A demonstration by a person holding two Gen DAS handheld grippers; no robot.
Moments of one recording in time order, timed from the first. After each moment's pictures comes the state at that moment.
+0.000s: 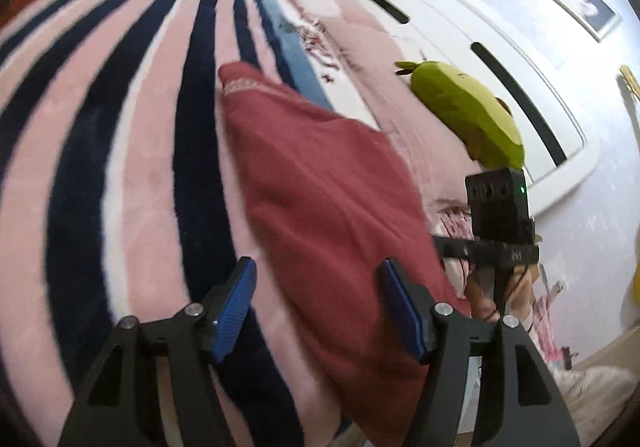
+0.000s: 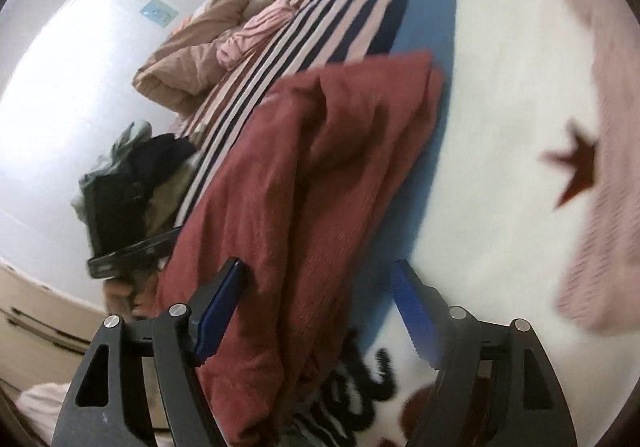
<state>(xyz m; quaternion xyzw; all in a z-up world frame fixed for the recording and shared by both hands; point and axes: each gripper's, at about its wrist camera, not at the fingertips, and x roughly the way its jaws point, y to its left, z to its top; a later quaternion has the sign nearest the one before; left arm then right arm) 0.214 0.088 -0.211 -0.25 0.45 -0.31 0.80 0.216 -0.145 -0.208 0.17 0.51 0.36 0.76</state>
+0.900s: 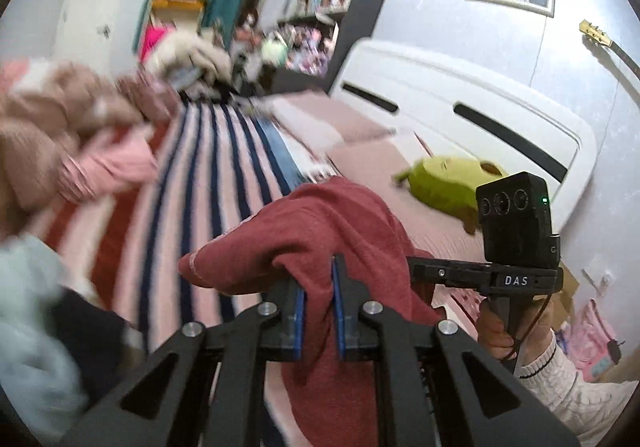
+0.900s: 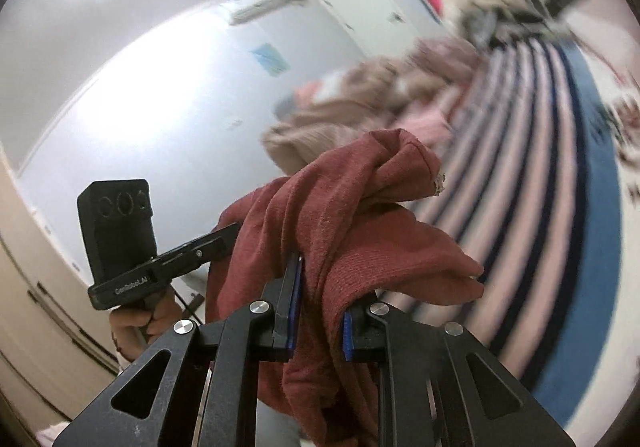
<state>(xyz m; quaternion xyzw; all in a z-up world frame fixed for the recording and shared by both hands) 0.142 0.166 0.035 -0.09 0.27 -0.21 0.94 0.177 0.008 -0.009 0.15 0.30 0.49 0.81</state>
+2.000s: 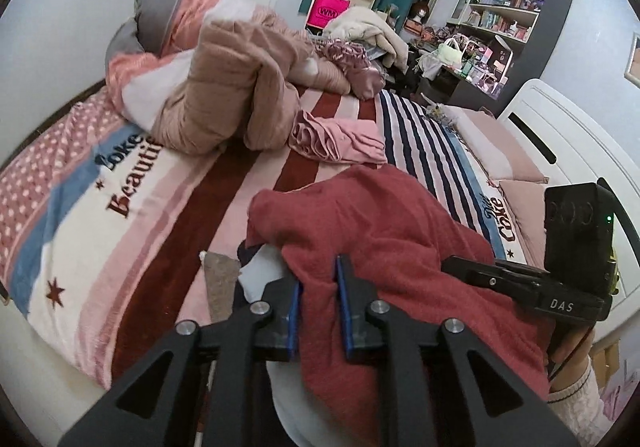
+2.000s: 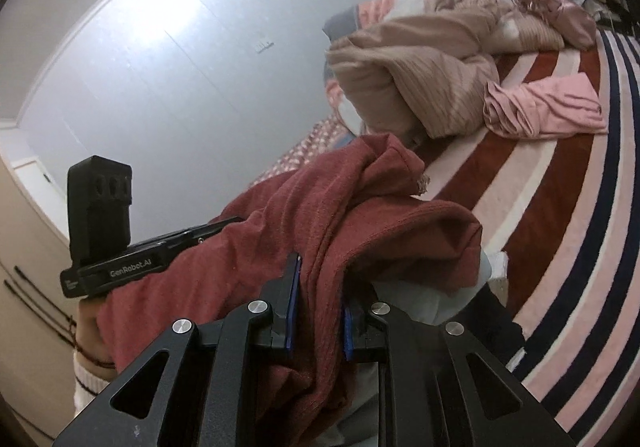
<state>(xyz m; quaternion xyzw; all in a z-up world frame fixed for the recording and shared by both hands) 0.135 0.490 -0.011 -0.18 0.36 0.03 0.91 0.231 0.343 -0.037 0.06 0.40 0.54 0.74</state>
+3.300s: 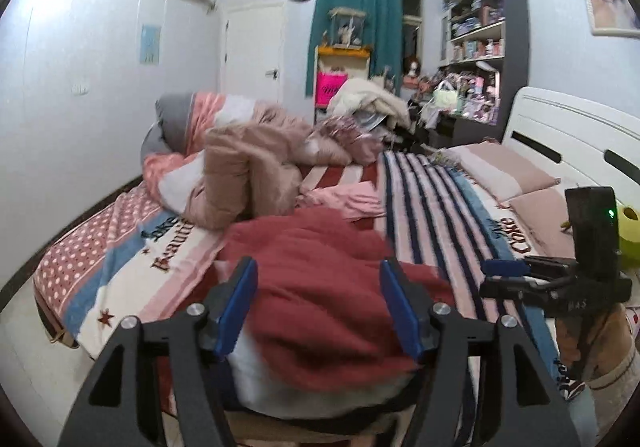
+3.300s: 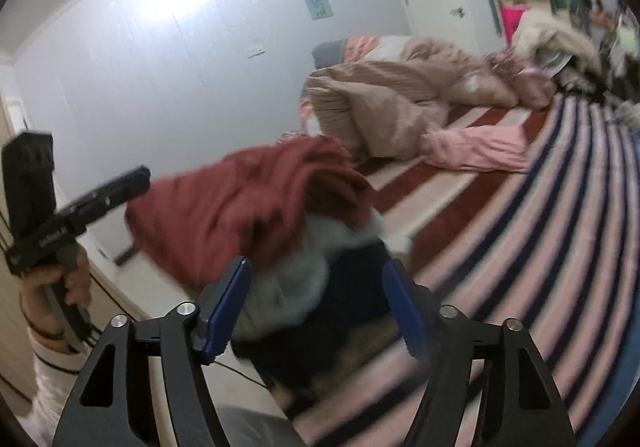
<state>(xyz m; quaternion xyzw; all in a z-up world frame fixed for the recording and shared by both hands) 0.026 0.332 0.036 -0.05 0.21 0.11 0.97 0.156 0.192 -0.008 -0.04 0.31 0.50 0.81</state>
